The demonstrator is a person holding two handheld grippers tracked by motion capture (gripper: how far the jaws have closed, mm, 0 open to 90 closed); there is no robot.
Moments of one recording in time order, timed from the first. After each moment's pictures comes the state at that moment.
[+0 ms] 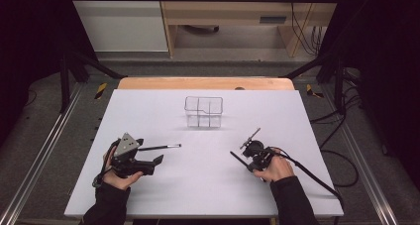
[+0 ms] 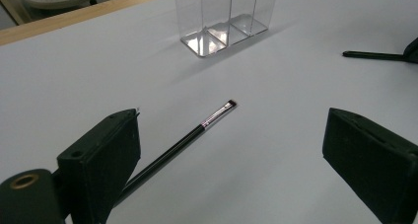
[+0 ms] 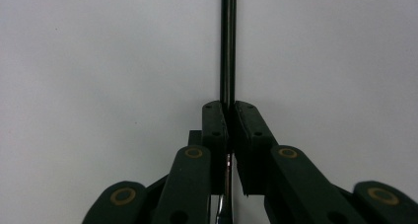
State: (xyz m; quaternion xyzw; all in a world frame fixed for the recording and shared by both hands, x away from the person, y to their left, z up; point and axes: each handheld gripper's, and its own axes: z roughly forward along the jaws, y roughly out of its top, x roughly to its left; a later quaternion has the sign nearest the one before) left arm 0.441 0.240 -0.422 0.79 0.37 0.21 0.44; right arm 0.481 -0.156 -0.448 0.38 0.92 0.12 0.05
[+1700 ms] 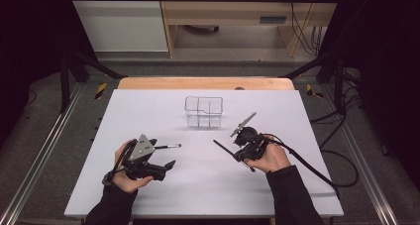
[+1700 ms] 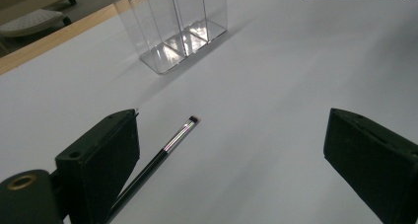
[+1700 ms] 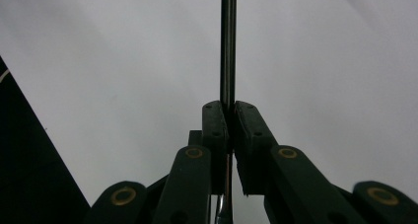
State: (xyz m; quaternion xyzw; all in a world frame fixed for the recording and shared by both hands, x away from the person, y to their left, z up) left arm 0.435 0.204 -0.411 0.83 0.29 0.22 0.42; right arm 0.480 -0.128 -0.378 0.31 0.93 0.21 0.03
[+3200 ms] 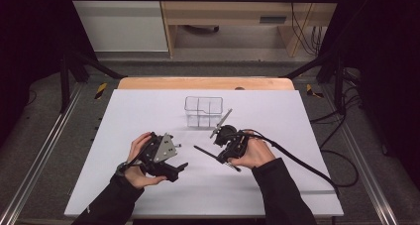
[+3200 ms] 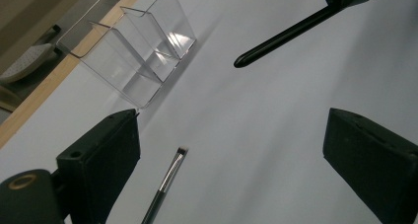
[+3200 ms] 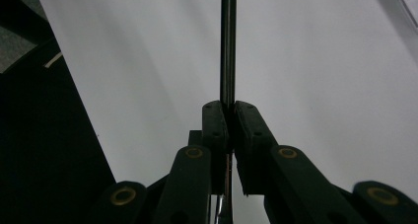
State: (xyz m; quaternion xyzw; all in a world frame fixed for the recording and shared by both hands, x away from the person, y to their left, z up) left arm 0.435 0.158 -0.388 0.89 0.17 0.25 0.34; right arm 0.482 -0.078 -0.364 0.24 0.95 0.19 -0.01
